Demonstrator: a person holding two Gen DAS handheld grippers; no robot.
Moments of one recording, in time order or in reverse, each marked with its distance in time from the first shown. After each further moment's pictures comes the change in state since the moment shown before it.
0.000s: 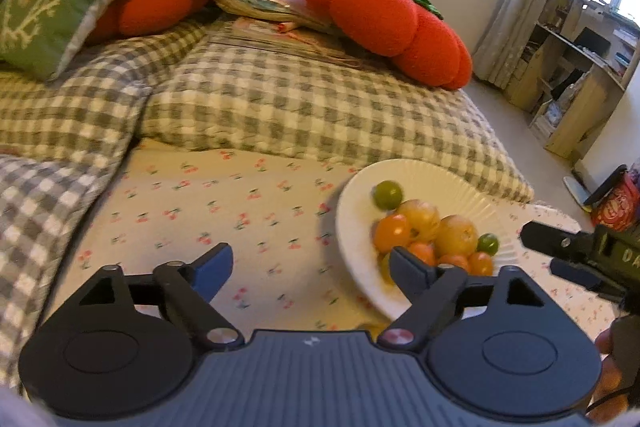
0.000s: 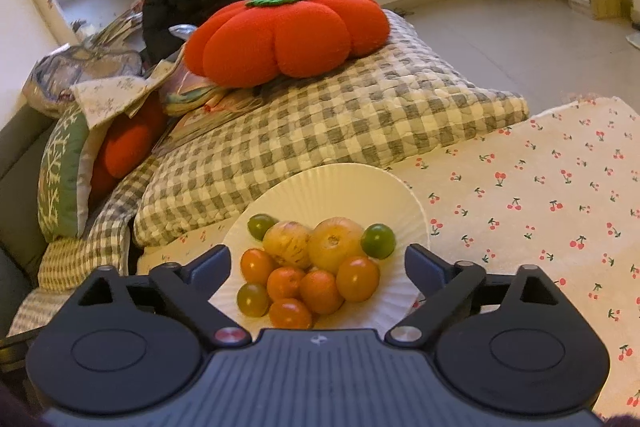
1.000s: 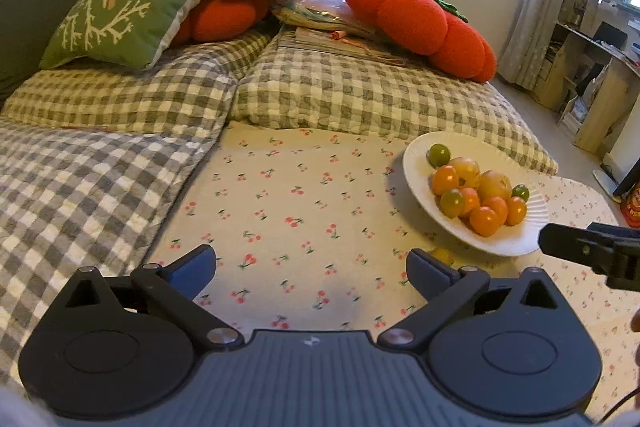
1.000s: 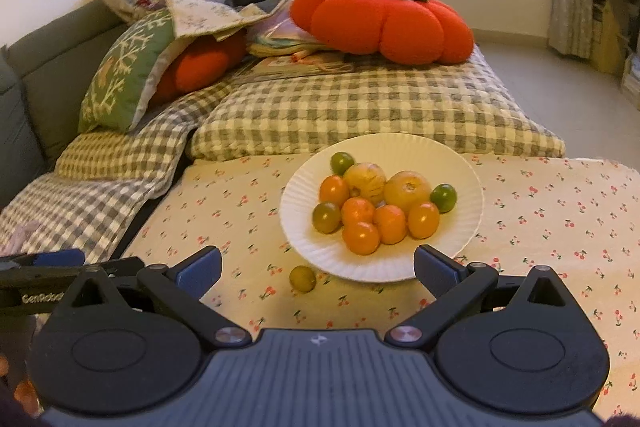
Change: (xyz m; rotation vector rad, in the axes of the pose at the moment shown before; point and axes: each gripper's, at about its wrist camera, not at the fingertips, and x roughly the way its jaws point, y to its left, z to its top) left arm -0.076 0.041 -0.057 0.035 -0.057 0.122; right arm -0.046 0.067 -0.061 -0.320 0.025 0.017
